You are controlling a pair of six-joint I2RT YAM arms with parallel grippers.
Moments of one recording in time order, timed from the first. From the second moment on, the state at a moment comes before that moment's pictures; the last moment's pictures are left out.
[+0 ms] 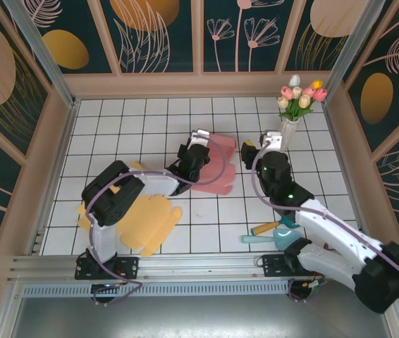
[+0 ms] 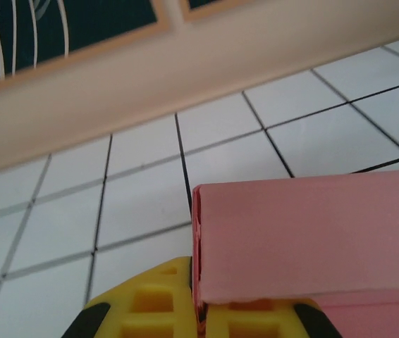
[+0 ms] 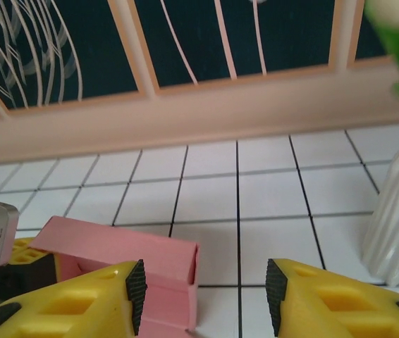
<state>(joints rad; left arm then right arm) -0.81 1.91 1.04 0.53 -0.68 0.04 0.63 0.92 0.62 0.10 0.44 0.28</state>
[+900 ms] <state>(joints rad) -1.03 1.68 1.38 -0.56 -0.55 1.53 0.62 0.34 0.37 0.10 0.50 0.23</state>
